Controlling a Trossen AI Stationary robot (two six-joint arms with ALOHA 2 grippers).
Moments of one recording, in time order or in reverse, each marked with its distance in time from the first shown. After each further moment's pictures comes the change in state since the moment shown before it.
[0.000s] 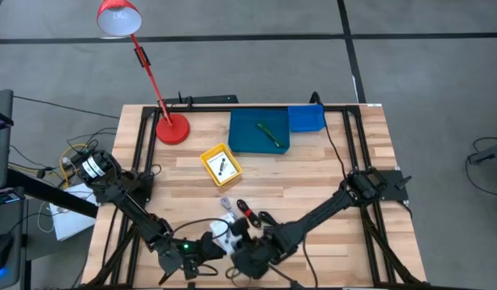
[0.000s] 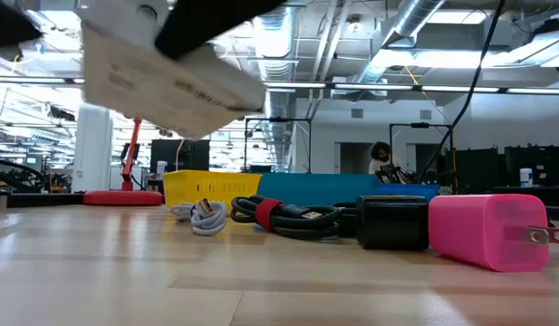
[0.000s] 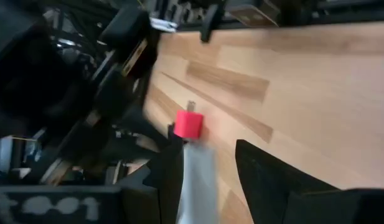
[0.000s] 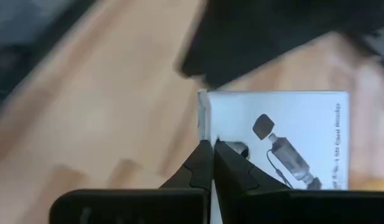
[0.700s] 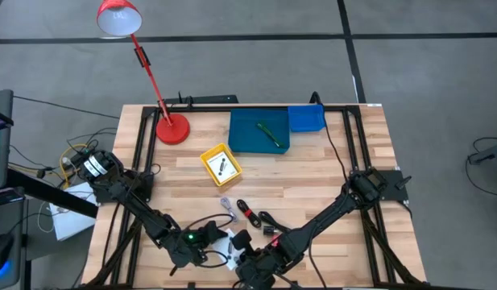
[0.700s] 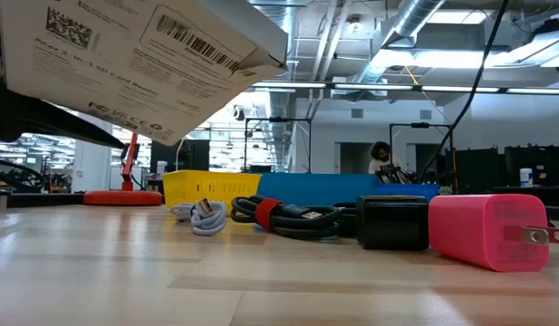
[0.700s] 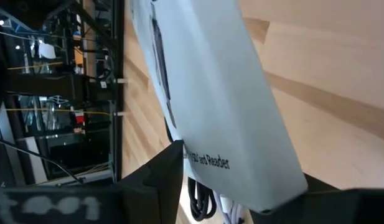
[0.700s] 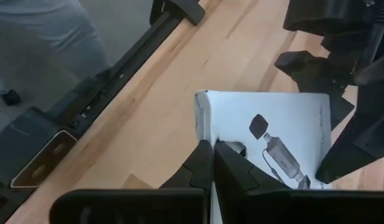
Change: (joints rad) left arm 0.069 0.001 -0.002 -0.227 -0.092 -0.009; right arm 0.024 0.000 0.002 0.046 -0.044 -0.025
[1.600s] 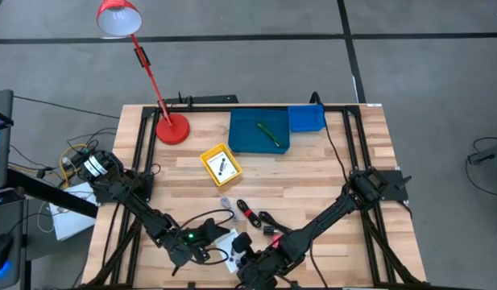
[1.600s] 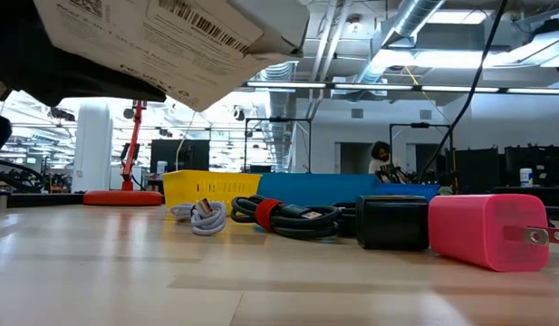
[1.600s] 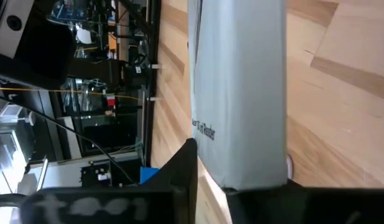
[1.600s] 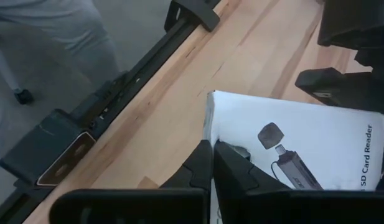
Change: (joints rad) left arm 0.003 0.000 -0.003 0.124 -0.123 0.087; right arm 0.004 0.000 0.000 0.007 -0.024 -0.021
